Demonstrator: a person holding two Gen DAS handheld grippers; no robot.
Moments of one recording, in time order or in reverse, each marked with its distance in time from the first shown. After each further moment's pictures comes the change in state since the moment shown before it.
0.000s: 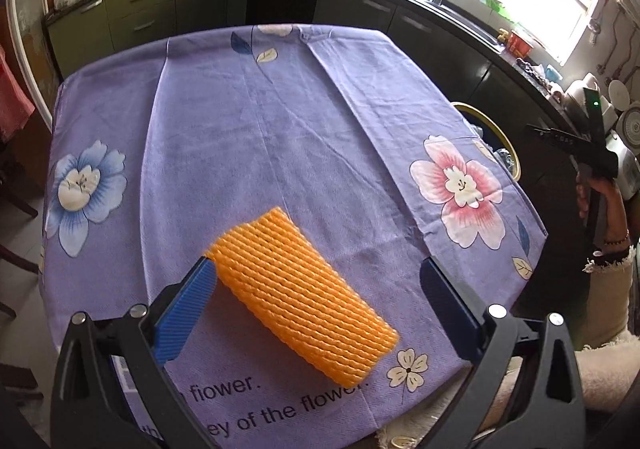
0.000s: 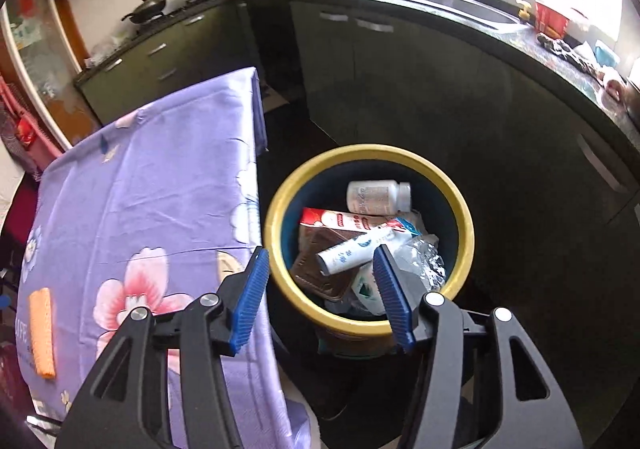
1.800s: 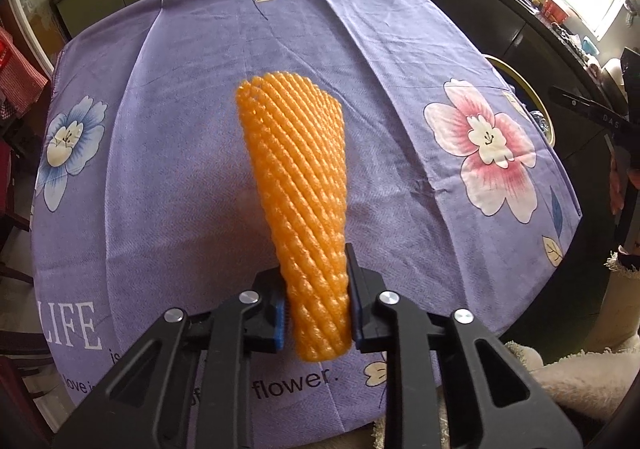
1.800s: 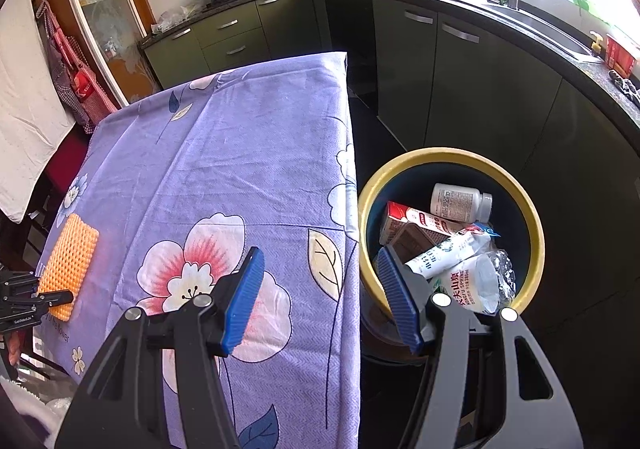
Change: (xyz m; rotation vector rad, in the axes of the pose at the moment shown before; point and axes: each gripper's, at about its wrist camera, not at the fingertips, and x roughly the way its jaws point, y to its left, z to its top) left arm 0.035 -0.037 -0.015 0.003 0.142 0.122; right arm 0.013 0.047 -0.020 -0.151 0.033 0.168
